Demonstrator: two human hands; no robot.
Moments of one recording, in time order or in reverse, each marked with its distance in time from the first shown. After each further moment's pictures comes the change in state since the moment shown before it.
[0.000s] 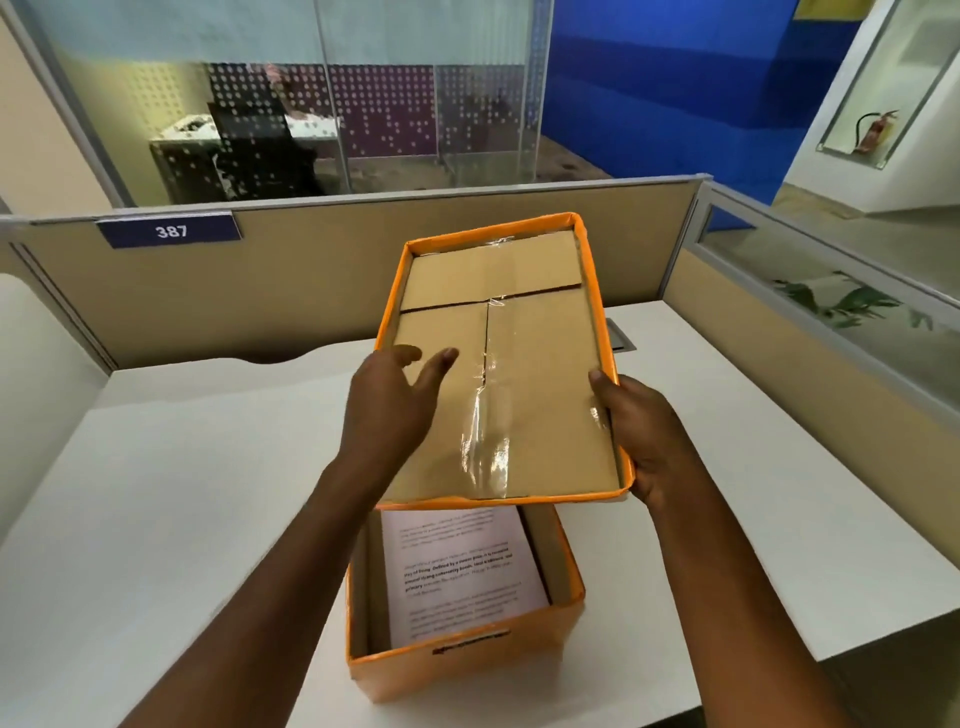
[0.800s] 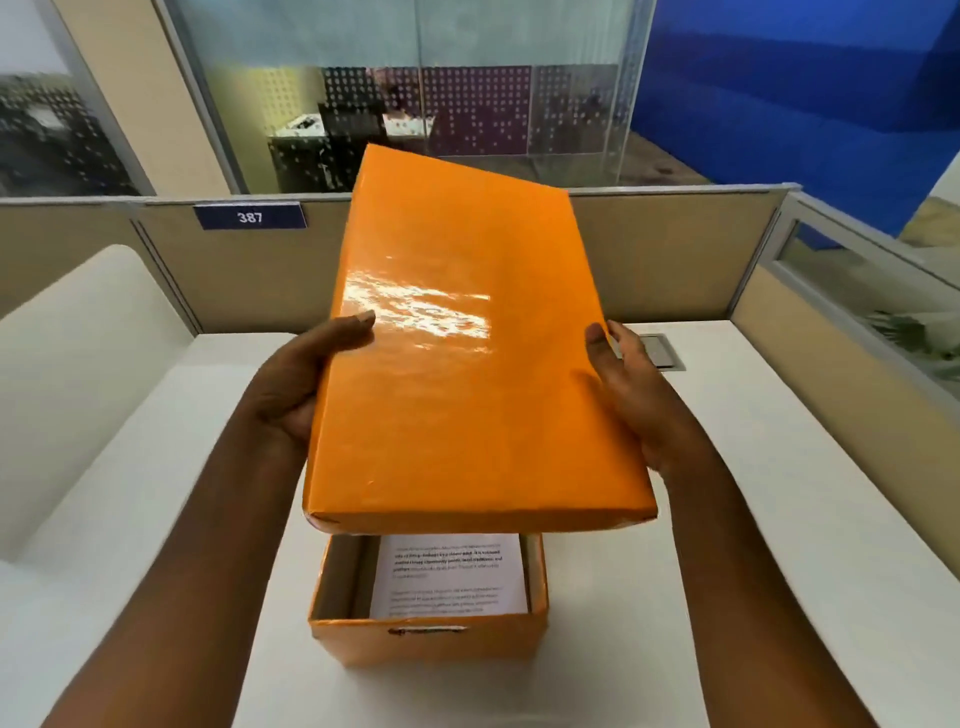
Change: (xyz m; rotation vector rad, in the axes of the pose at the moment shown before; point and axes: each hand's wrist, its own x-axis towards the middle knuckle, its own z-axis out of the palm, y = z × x) left_hand 0.016 -0.008 -0.038 -0.735 -0.172 -0.373; right_hand 0.052 -0.026 -0.035 -0.225 -0.310 -0.065
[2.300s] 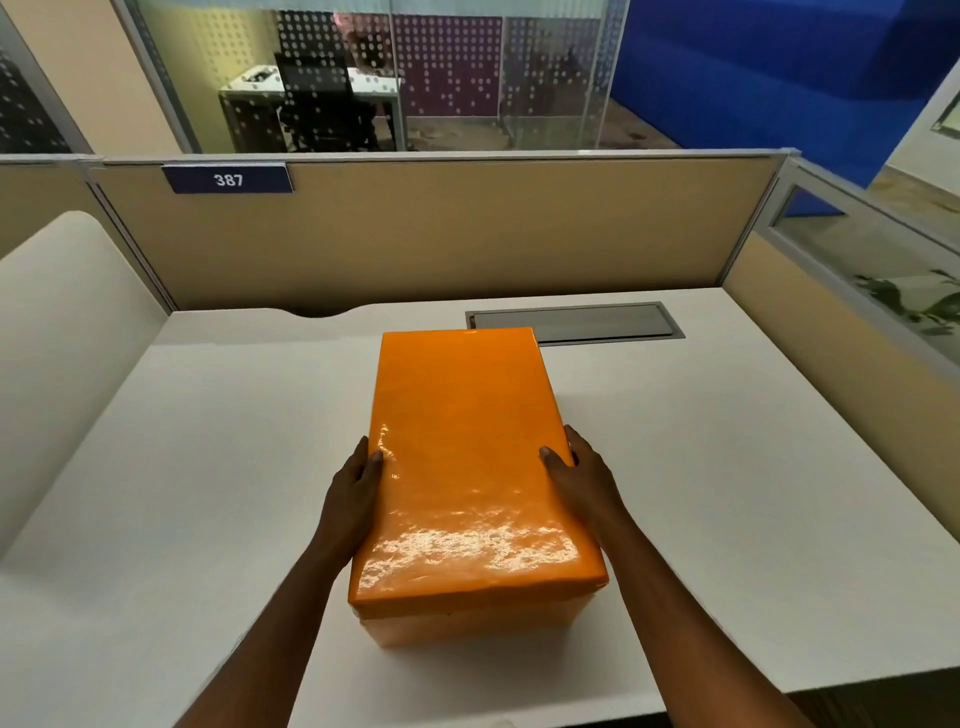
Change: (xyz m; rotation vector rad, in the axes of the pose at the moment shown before) left_hand -0.002 -0.186 -0.063 0.403 0.111 -0.026; right_hand 0.013 0.142 0.110 -0.269 0.067 0.176
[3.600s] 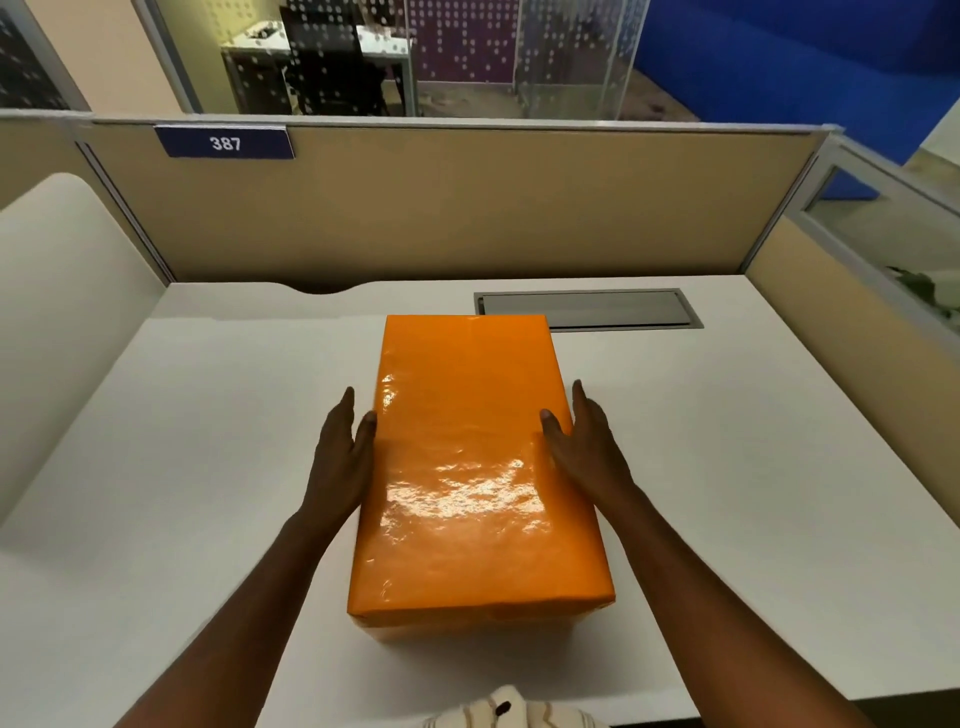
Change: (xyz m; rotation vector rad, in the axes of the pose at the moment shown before) left_hand 0.037 0.000 -0.009 0.230 0.128 0.106; right_hand 0.049 -0.009 0.005 -0.300 0.057 -0.063
